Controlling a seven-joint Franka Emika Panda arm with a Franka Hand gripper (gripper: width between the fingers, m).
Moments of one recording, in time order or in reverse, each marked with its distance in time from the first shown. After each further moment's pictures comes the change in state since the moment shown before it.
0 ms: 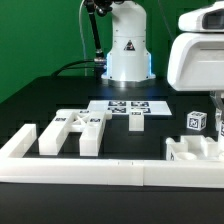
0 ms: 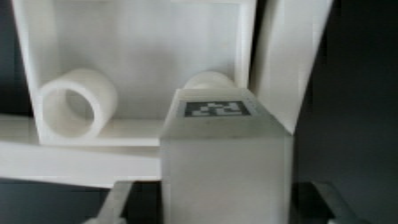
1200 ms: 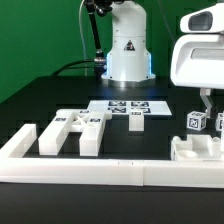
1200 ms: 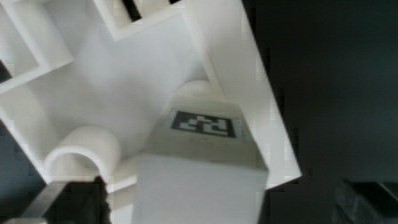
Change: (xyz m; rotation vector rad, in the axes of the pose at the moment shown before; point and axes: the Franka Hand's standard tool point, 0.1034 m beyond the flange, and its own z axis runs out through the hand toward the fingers) arm -0.003 -0.008 0.001 0.008 -0.005 0.247
